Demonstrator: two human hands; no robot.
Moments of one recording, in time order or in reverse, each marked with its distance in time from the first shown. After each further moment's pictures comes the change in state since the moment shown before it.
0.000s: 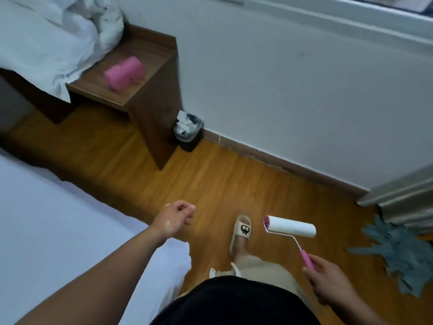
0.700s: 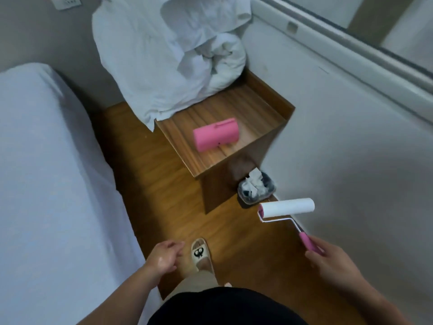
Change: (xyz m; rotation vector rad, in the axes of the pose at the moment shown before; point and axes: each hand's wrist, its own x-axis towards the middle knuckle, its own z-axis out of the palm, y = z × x) left_hand 0.252 0.055 -0.230 -0.537 0.304 -0.494; right_hand 0.269 -0.570 0.039 -0.532 -0.242 -0.474
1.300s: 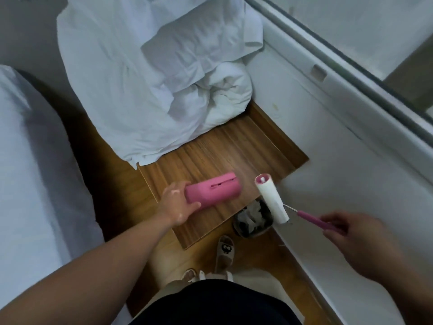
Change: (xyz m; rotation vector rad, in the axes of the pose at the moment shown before) left_hand 0.161 0.319 -0.033 0.660 0.270 0.523; right_hand 0.157 -0.221 -0.160 -0.377 0.126 -0.188
